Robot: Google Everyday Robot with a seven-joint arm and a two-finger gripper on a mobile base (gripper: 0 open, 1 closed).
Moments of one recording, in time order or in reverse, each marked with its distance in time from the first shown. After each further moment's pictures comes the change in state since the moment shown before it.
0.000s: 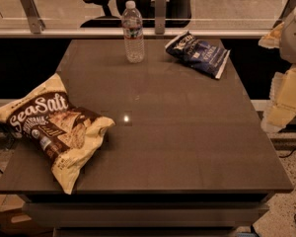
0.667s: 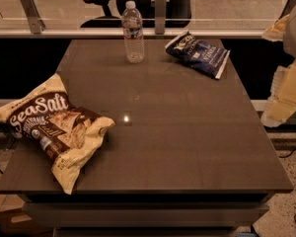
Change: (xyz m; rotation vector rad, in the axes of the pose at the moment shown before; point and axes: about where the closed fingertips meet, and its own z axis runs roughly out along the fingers) arm -0.004 -0.007 -0.009 0.044 -0.018 0.009
